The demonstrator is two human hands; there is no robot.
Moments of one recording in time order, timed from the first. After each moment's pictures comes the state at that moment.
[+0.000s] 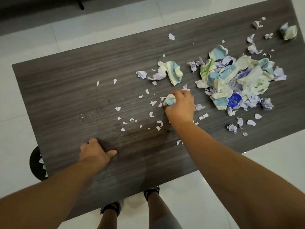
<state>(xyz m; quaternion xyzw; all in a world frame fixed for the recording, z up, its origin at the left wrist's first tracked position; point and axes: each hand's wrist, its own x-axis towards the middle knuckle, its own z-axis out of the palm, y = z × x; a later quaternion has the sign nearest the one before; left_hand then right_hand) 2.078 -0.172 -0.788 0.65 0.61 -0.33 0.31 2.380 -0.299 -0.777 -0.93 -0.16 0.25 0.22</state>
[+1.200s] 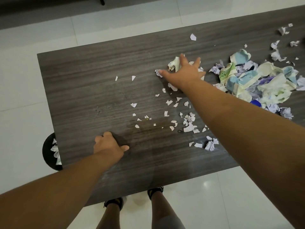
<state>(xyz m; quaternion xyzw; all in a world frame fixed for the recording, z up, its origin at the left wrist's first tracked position) 2.081 -0.173 -0.786 0.63 0.62 -0.33 0.32 2.432 -0.175 -0.749 -0.92 -0.21 0.34 0.01</state>
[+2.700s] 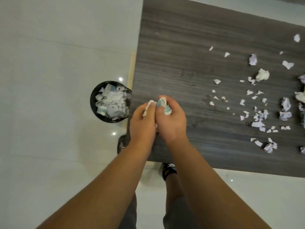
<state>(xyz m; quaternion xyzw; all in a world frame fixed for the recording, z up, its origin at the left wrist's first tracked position) 1.930 -0.181 -0.732 0.23 0.69 0.21 0.65 2.011 -0.198 -0.718 -0.78 -0.12 0.48 0.38</state>
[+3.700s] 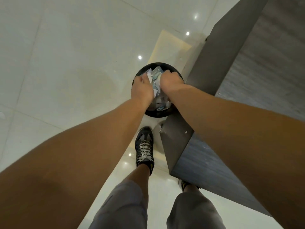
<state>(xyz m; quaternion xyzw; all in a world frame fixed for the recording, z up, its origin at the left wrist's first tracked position) 1.752 -0.047 -0.977 0.29 0.80 0.12 0.51 1.853 -0.004 -0.935 -0.79 -0.41 0.44 -0.14</state>
